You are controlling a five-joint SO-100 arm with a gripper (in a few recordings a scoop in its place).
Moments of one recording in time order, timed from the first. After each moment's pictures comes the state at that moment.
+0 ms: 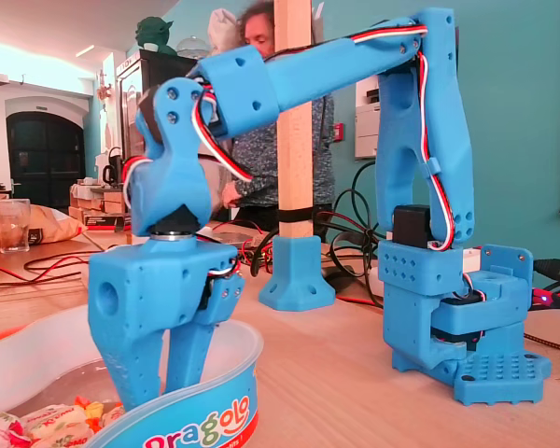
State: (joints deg) arm 5.6 82.4 101.5 66.7 149.4
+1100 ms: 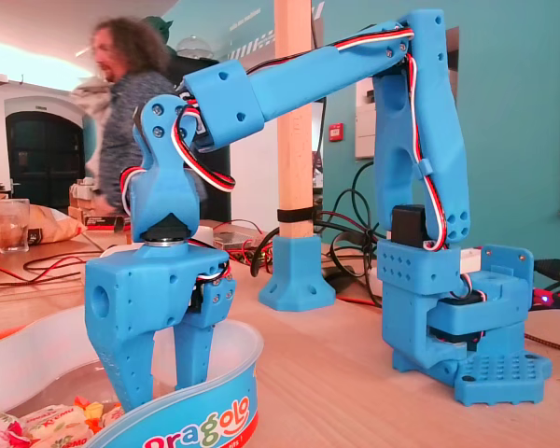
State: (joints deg) arm 9.7 80.4 101.4 65.7 149.6
